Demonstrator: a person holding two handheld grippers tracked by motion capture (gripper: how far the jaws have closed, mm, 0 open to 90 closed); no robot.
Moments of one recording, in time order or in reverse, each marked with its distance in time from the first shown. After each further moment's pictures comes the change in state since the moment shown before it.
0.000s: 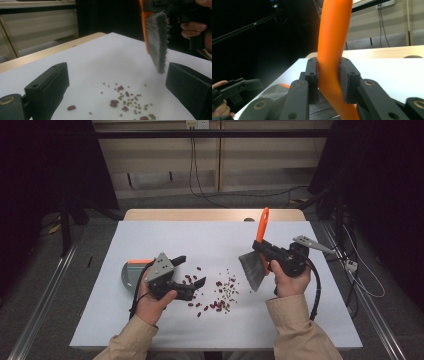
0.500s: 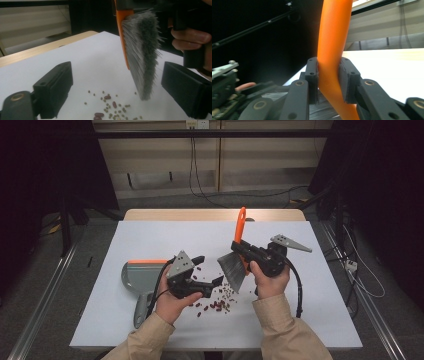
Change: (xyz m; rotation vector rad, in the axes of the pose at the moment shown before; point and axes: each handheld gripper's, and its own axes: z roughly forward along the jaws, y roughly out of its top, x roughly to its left) left arm -0.015 0.006 0.034 0.013 -0.024 -0.027; right arm 0.035 -0.009 0.033 0.005 0.091 -0.003
